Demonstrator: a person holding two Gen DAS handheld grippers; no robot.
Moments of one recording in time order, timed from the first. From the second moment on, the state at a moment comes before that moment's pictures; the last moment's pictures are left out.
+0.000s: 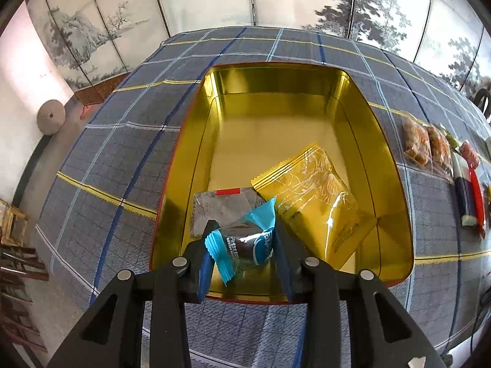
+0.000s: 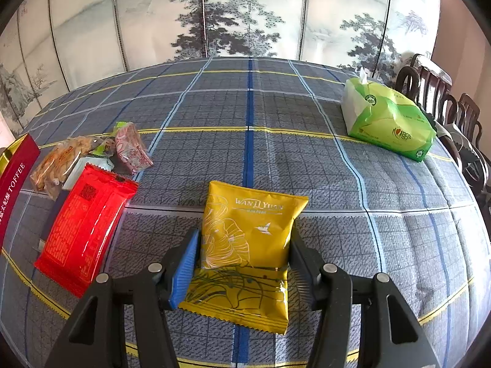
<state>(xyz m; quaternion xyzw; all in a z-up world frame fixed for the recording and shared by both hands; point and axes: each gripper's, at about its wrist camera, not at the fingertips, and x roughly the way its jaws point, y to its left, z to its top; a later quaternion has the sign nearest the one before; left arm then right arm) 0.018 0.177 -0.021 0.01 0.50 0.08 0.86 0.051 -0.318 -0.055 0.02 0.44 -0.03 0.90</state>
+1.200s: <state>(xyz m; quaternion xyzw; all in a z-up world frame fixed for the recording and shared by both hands) -0.002 0.177 0.001 0.01 0.47 0.08 0.88 0.049 -0.301 -0.027 0.02 0.43 -0.08 0.90</state>
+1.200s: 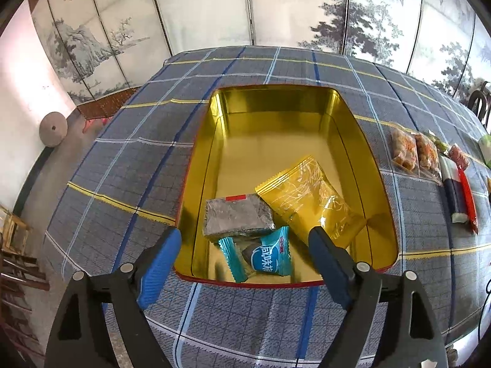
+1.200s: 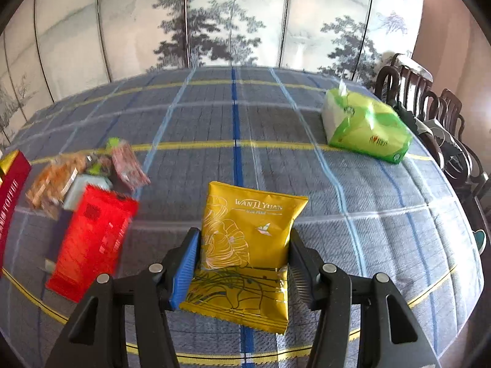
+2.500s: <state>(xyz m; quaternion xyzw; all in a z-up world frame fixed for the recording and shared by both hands) -0.057 0.294 0.015 -0.09 0.45 0.22 0.86 0.031 0.037 0.030 -0.08 0.40 0.28 0.87</state>
